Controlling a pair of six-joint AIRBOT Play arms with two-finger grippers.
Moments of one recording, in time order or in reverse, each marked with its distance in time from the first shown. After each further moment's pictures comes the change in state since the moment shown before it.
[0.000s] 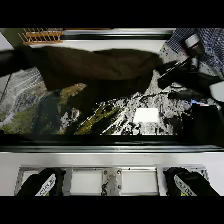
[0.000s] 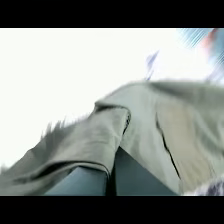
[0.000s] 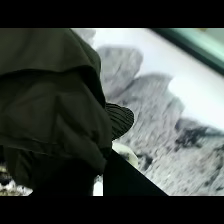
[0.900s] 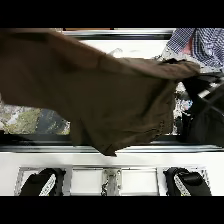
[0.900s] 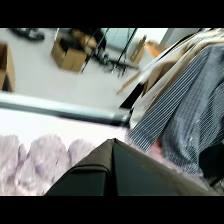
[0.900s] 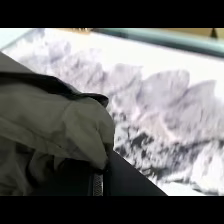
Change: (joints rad) left arm -0.037 0.082 -0.057 0.000 0.270 -0.110; right arm -0.004 0.292 0.049 -0.096 0.330 0.566
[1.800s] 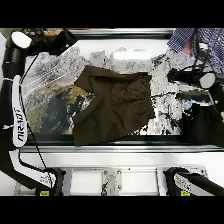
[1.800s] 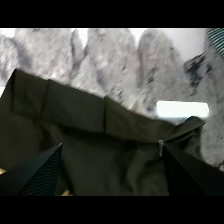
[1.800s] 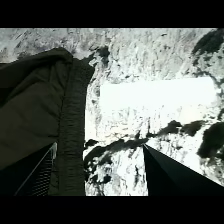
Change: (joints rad) left arm -0.028 -0.883 0.468 0.066 -0.238 0.020; right arm -0.163 -0.616 0.006 -0.380 -0.277 0.282
